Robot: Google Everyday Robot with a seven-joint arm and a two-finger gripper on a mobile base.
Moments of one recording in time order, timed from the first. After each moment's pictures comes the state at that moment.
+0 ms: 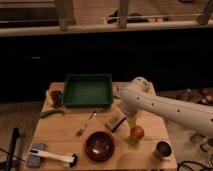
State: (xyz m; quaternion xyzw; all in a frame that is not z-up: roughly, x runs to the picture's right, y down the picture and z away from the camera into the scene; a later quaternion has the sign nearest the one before) arm 0.113 0.156 0.776 -0.26 -0.09 -0.22 0.94
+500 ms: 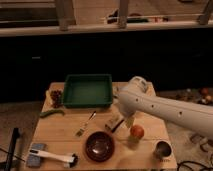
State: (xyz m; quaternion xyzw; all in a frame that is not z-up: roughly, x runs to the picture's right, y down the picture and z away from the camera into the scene) arm 0.098 0.144 0.758 -0.24 -0.09 -0.21 0.94
